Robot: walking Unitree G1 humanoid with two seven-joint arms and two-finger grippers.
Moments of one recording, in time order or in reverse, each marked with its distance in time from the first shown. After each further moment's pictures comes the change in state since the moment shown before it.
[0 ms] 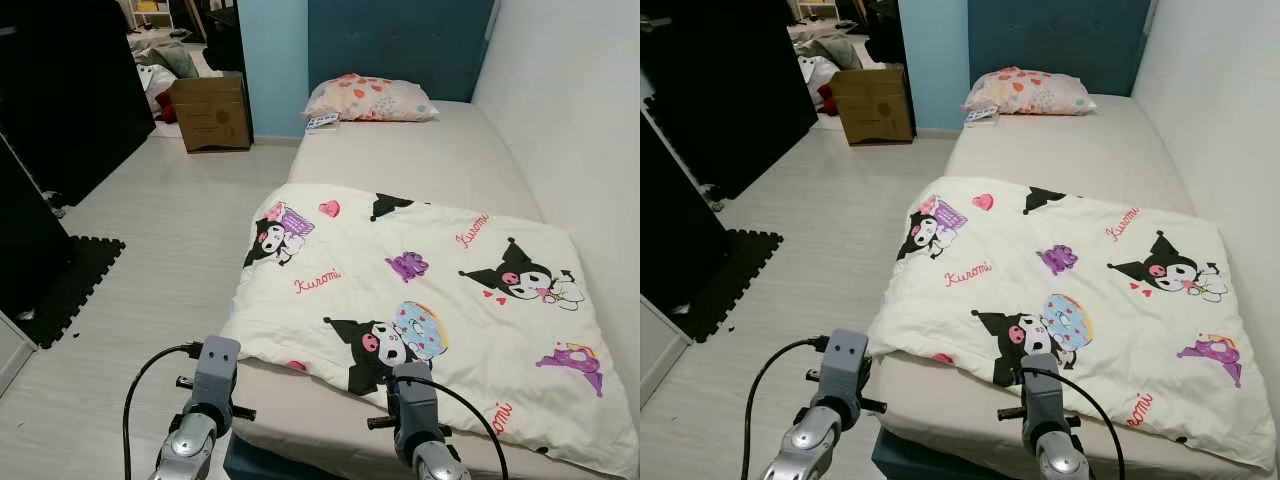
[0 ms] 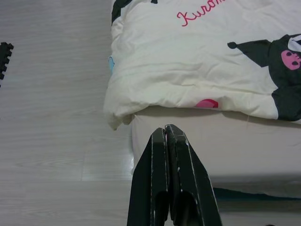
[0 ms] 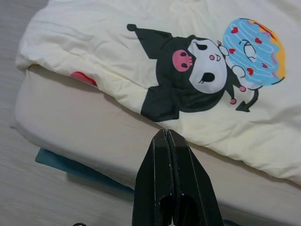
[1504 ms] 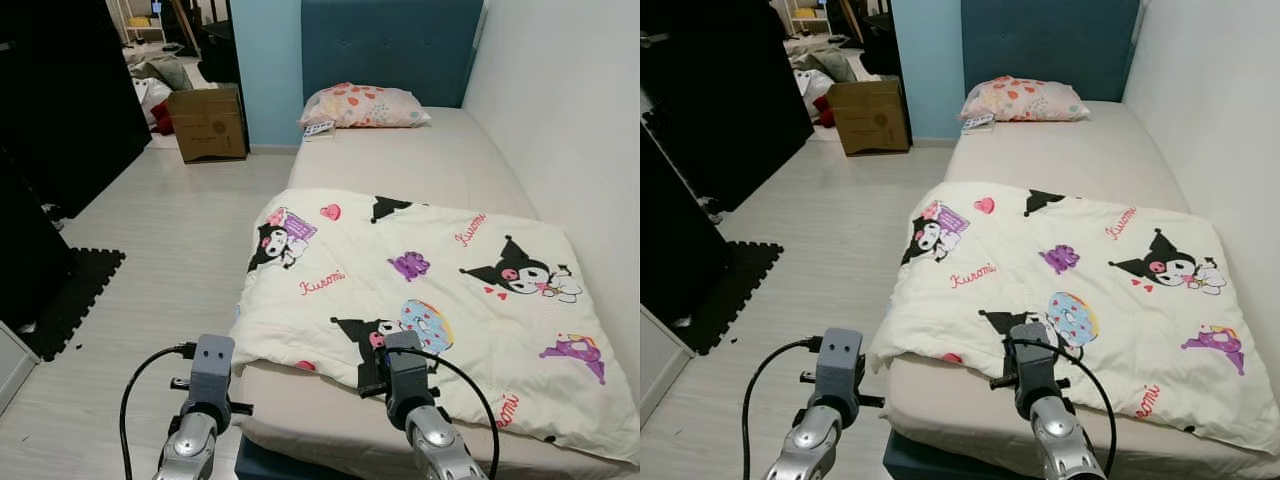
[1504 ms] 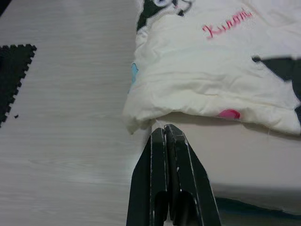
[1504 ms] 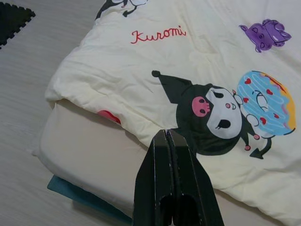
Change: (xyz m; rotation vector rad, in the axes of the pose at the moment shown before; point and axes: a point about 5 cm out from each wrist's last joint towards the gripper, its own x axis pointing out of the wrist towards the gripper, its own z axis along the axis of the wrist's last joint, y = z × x) left arm -0.001 0.006 0.002 -0.090 -0.024 0.130; right arm 0.017 0.003 0.040 -0.065 -0.099 0.066
